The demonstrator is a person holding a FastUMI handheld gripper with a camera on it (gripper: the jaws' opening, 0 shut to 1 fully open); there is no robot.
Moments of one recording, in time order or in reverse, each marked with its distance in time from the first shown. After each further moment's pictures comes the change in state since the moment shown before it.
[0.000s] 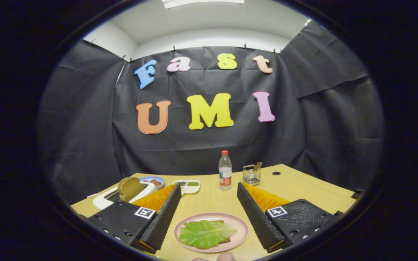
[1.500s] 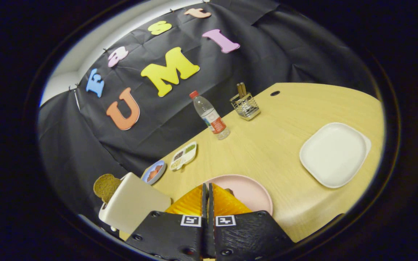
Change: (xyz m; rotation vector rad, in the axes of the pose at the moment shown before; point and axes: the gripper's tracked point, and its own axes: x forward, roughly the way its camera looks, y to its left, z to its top) arm 0.073 -0.058 -0.139 0.516 0.398 0.046
